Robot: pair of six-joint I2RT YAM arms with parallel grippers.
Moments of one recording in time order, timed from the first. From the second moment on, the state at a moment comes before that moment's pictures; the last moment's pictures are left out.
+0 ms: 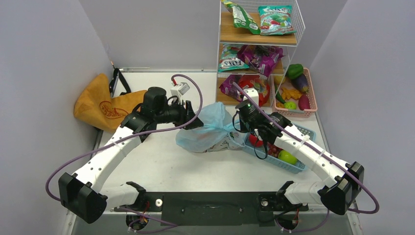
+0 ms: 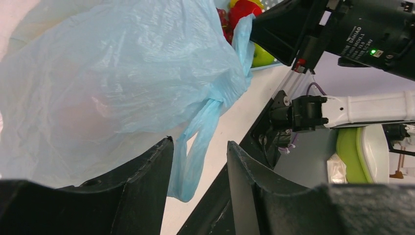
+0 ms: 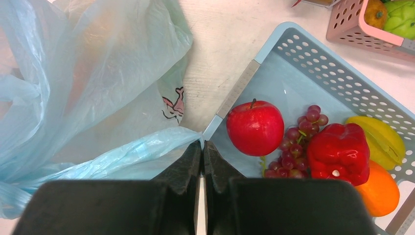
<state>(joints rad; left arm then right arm) -0.52 1.20 1.10 -0.41 0.59 -0.44 0.75 1.25 1.19 -0.82 0.46 0.40</state>
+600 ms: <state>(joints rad) -0.53 1.26 1.16 -0.50 0.53 -0.38 0.75 1.25 1.19 -0.82 0.43 0.40</state>
